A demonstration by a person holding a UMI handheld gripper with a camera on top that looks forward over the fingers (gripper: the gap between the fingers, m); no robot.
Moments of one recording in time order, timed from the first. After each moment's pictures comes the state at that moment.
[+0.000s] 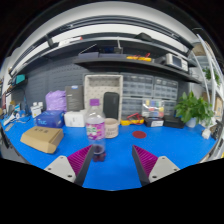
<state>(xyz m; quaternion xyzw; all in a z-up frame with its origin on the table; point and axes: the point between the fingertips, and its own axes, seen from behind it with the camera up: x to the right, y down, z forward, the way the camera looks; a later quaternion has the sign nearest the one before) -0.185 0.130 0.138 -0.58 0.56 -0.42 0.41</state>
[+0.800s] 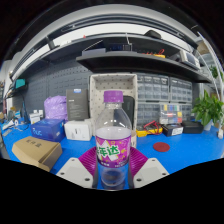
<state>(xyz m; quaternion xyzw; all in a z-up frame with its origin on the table) -0.048 0.212 0.108 -0.55 0.53 -0.44 0.47</state>
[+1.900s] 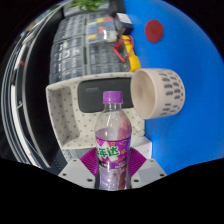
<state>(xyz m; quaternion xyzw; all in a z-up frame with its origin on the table) 0.118 0.293 0.156 -0.02 0.76 0.12 0.63</state>
